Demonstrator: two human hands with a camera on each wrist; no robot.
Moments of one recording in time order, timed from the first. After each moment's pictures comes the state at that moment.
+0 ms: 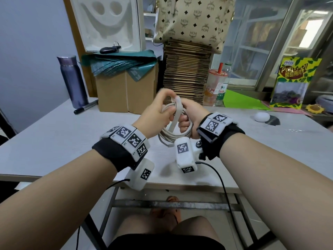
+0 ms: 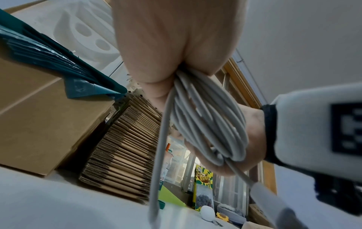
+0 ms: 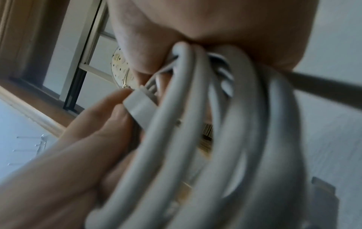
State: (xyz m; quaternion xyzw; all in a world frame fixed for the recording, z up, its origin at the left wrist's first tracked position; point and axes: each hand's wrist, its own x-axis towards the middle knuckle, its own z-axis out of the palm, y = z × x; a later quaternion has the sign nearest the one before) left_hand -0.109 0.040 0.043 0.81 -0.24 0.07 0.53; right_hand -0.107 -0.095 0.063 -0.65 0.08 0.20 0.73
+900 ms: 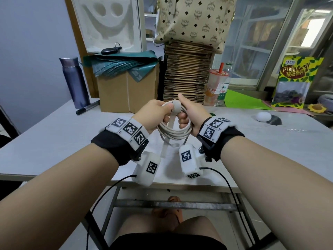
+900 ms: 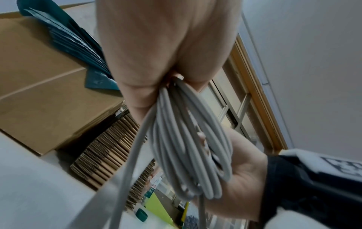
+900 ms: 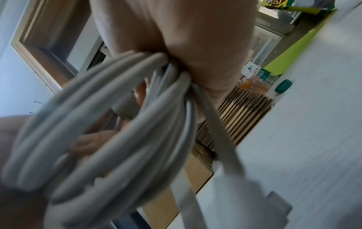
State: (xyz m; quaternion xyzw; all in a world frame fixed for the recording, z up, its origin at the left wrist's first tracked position) left_hand -0.103 0.042 0.053 0.78 -0.13 -0.06 0.61; right_hand -0.091 -0.097 0.043 -0.67 0.05 0.06 0.73
